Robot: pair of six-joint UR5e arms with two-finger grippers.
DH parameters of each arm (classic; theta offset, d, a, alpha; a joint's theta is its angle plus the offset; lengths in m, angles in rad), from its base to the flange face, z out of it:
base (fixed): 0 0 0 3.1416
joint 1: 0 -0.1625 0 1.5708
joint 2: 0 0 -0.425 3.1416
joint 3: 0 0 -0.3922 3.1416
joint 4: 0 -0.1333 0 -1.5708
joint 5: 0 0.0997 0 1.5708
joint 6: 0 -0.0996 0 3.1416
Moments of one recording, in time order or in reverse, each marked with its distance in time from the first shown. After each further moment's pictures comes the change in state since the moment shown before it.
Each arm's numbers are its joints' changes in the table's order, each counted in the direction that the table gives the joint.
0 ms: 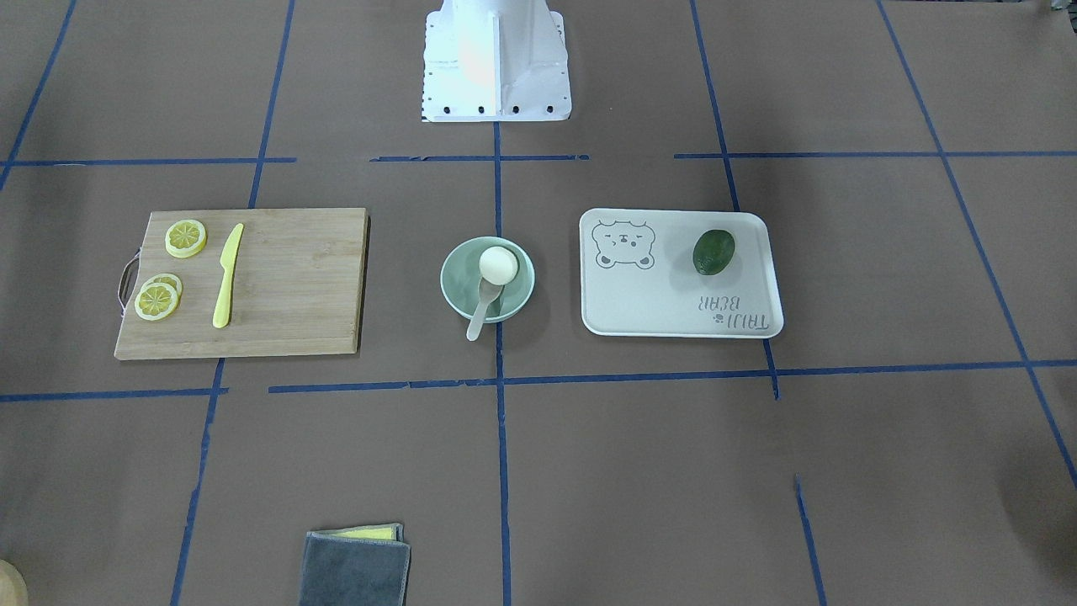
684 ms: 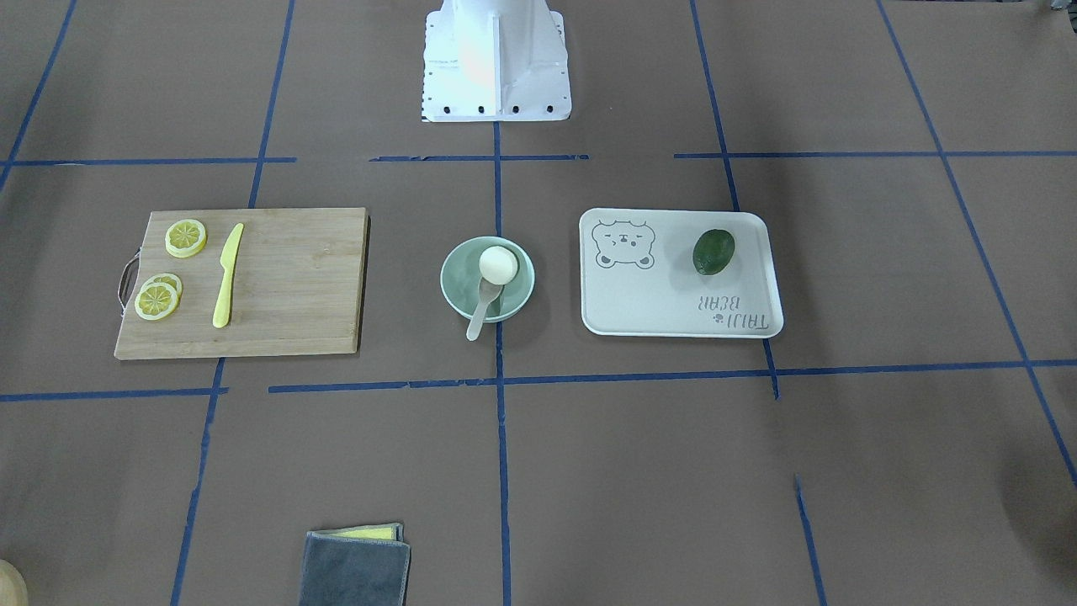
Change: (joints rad) left arm 0.001 -0.003 0.079 0.103 0.000 0.000; right arm -0.001 0.052 -0.169 -0.359 0.074 -0.074
